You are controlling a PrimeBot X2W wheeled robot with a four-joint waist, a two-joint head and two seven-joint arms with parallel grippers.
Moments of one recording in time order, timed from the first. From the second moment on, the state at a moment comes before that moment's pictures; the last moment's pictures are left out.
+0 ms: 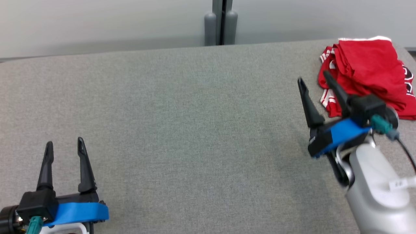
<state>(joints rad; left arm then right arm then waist) -0.02 0.15 0.03 0.04 -0.16 0.03 -0.26 -0.61 -0.21 0.22 0.54 0.21 0.13 -0.26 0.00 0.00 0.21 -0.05</state>
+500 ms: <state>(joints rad) 0.03 0.13 0.01 0.15 -0.17 0.02 -0.26 -0.19 -0.09 0.00 0.40 0.12 0.13 -0.26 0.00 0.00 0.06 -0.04</state>
